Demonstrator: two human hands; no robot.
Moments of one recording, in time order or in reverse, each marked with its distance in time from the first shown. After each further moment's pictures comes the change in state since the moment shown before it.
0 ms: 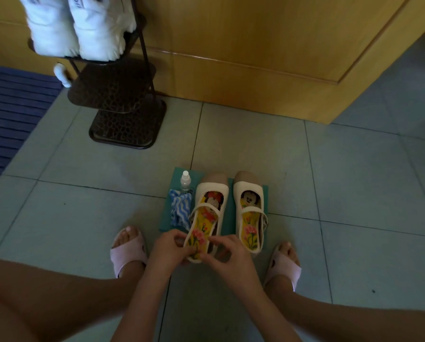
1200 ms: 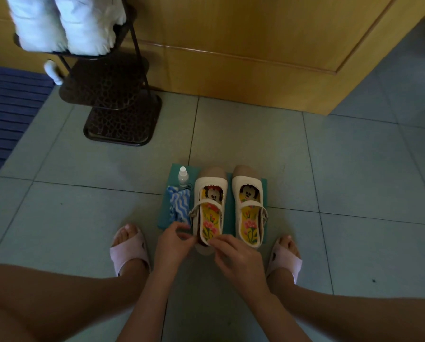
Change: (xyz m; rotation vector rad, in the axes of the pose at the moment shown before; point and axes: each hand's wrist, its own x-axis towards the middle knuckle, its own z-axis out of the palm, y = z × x) left_hand 0.021 -0.014 0.019 -0.087 0.124 0.025; right_hand -0.002 0.027 -0.004 -0.441 0.187 -0.515
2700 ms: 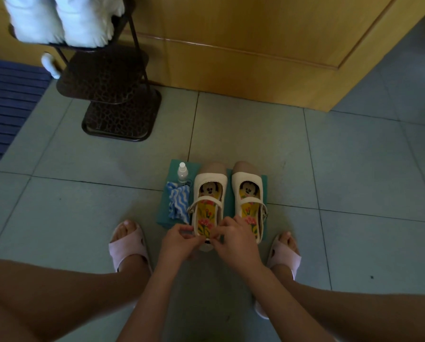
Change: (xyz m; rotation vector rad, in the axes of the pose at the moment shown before) left_hand 0.004 -0.007 0.012 -0.112 -0.040 -0.139; right_hand 0.038 -0.002 0.001 -0.150 -0.306 0.201
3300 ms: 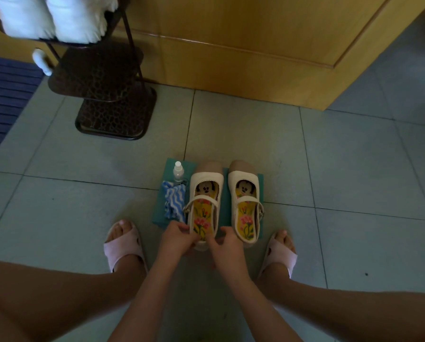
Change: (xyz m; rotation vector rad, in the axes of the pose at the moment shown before) left_hand 0.007 0.010 0.005 0.080 0.013 -0.058; right_hand -0.011 -0.022 0.016 0.709 -0.033 0.707
